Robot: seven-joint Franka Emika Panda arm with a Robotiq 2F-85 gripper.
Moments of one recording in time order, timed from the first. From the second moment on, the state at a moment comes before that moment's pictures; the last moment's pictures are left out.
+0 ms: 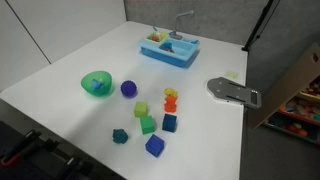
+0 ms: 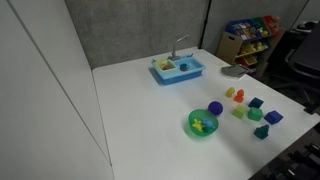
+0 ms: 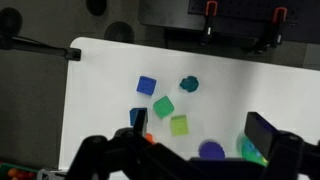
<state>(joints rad) -0.11 -0.36 -0.14 -2.18 -0.23 1.62 -0.28</state>
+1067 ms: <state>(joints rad) -0.12 -0.10 -0.18 -2.04 -0.11 1.76 -0.26</state>
